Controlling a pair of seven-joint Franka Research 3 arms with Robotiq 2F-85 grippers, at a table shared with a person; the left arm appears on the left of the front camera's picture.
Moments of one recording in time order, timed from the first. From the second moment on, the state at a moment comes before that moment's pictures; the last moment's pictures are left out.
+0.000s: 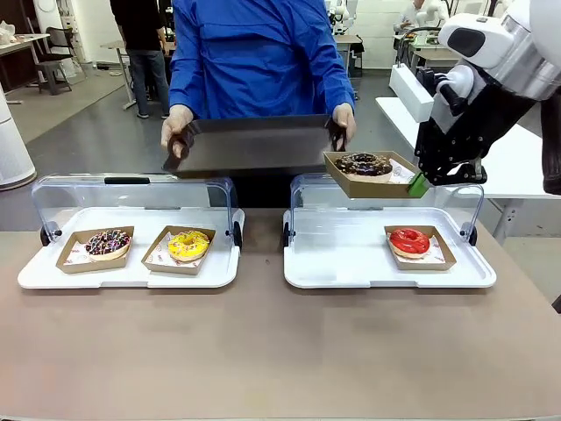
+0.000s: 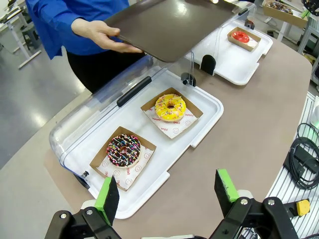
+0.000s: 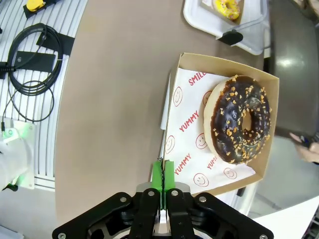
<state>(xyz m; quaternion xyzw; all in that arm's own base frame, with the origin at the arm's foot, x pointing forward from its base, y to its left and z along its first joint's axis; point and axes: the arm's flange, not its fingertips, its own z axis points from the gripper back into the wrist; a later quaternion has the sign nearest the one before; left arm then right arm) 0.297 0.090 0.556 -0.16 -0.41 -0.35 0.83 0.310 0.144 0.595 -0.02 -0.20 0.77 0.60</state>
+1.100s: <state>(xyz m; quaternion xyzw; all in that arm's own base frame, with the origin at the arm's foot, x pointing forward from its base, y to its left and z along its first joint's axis) 0.297 0.090 0.556 -0.16 -0.41 -0.35 0.83 0.310 0.144 0.595 -0.02 -0.20 0.77 0.60</state>
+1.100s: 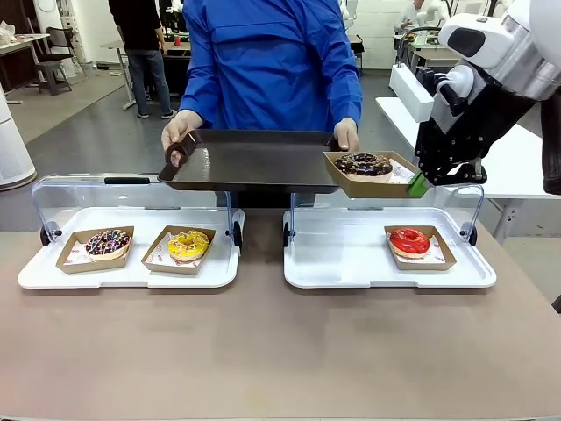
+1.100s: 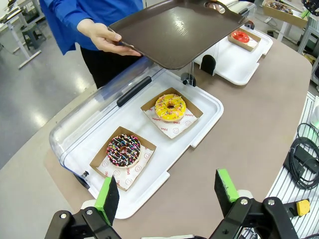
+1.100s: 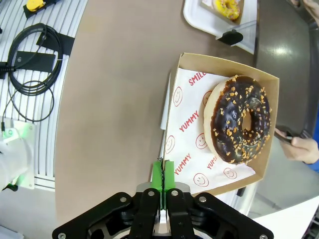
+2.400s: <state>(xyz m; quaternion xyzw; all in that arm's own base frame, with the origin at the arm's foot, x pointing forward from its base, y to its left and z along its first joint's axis) 0.297 0.090 0.557 -0.16 -0.41 -0.35 0.83 0.501 0.311 0.538 -0.08 -0.18 0.74 0.64</state>
